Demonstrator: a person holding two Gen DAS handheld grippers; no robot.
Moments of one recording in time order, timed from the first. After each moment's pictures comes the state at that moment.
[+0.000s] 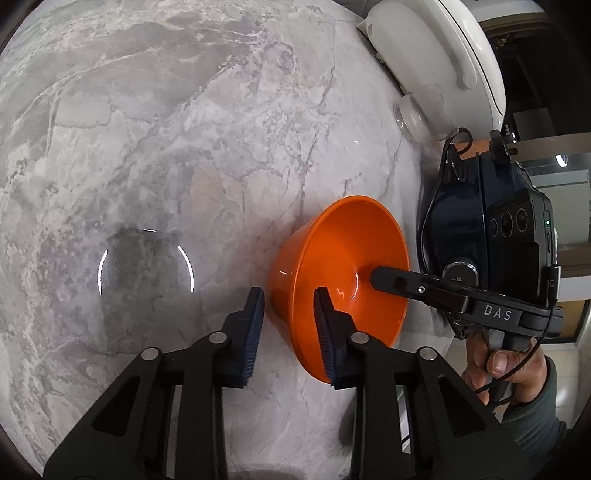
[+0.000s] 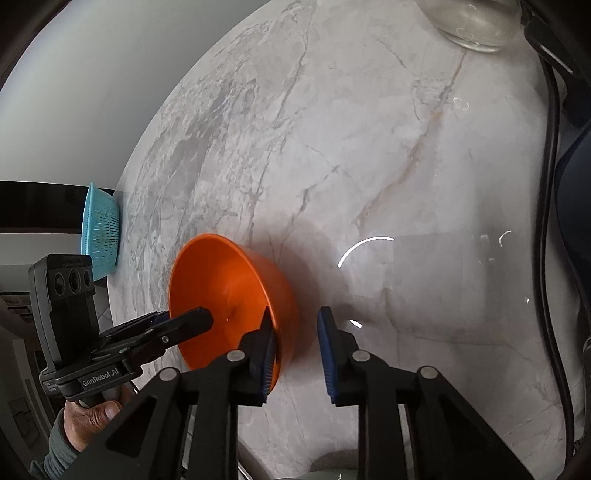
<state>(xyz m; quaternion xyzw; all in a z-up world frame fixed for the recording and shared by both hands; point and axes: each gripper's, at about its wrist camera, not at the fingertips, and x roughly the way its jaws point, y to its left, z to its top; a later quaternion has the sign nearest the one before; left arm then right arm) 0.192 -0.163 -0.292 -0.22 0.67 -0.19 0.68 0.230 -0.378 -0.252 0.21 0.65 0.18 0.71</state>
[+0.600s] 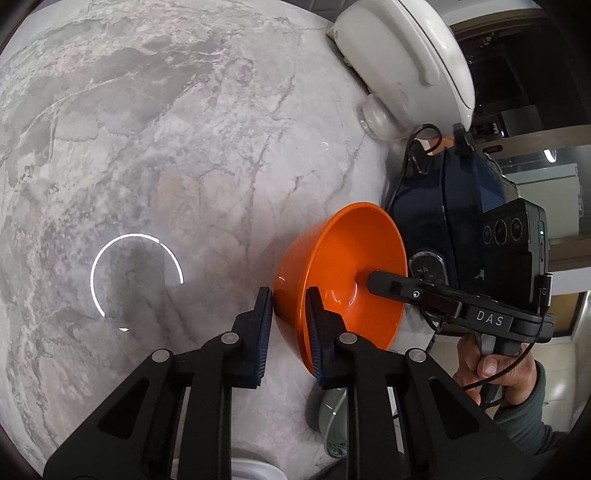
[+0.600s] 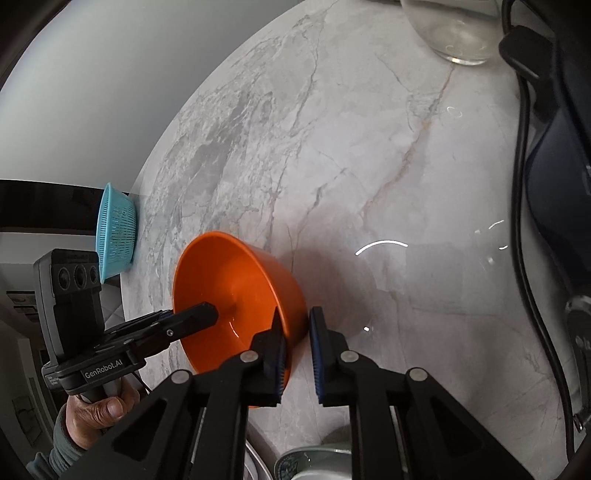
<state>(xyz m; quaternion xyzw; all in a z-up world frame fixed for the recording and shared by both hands) 0.172 -0.177 -0.238 -0.23 0.66 -0.21 0.69 0.209 -0.389 -0.219 0.21 0.64 0.19 0.72</state>
